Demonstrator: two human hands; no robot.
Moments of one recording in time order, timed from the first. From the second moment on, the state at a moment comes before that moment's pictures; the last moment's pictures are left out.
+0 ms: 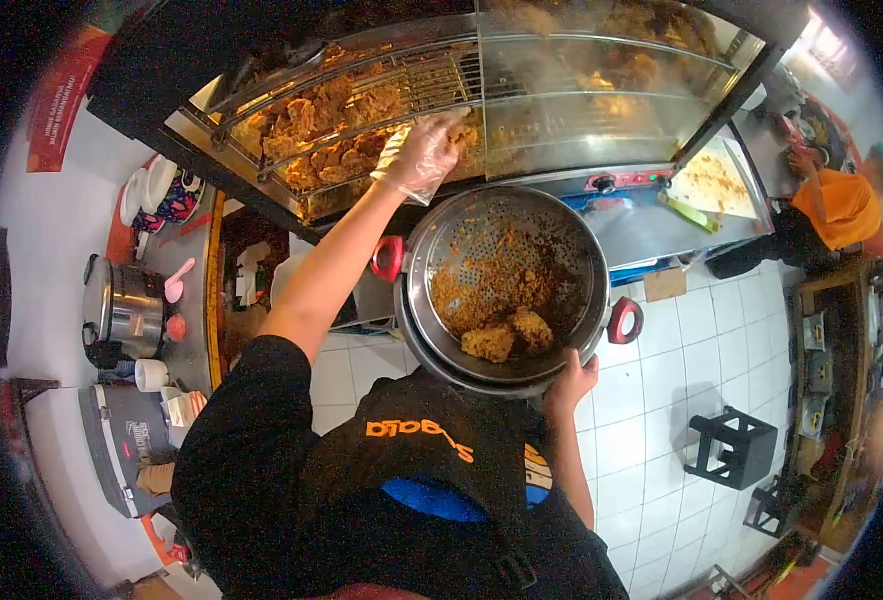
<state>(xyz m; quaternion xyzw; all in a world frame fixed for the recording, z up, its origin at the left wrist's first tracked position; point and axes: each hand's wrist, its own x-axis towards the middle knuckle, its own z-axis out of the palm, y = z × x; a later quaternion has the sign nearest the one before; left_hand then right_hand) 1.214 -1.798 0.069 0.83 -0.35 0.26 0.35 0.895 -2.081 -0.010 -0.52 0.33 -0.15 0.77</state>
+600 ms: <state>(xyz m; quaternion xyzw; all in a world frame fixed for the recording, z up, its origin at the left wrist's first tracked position) 1.227 -1.741 0.083 0.98 -0.04 -0.10 -0.14 0.896 -2.080 -0.010 -0.56 0.39 -0.16 0.72</state>
